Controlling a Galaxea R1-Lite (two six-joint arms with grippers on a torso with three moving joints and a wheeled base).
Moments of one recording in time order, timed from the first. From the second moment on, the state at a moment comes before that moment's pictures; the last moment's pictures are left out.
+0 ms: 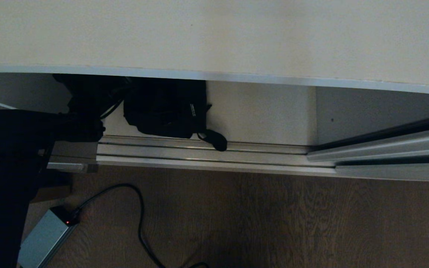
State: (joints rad) left arm 0.04 2.39 -1.95 -0.97 -0.50 -0.55; right arm 0.00 0.00 0.00 0.00 -0.01 0.01
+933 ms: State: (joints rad) left arm 0.03 2.29 -1.94 -0.77 -0.50 -0.20; right arm 0.00 0.00 0.00 0.00 -0.01 0.01
